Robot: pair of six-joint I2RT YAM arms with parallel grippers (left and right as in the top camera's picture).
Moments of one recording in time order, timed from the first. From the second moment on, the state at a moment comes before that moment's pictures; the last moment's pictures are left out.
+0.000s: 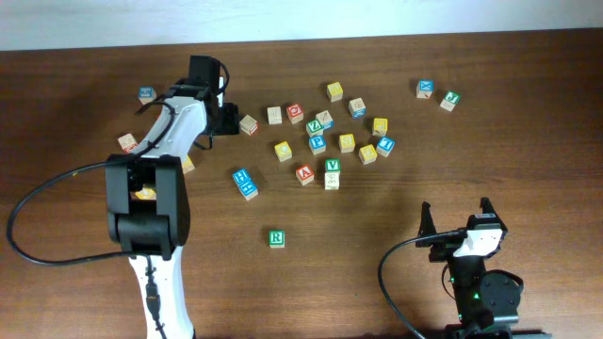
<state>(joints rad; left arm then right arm) -0.11 2.28 1.75 -0.67 -0.07 -0.12 0.00 0.01 0.01 -0.07 -0.01 0.00</state>
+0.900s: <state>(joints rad) -0.11 2.29 1.75 -0.67 -0.07 -0.11 0.00 0.01 0.01 -0.07 -0.01 0.00</state>
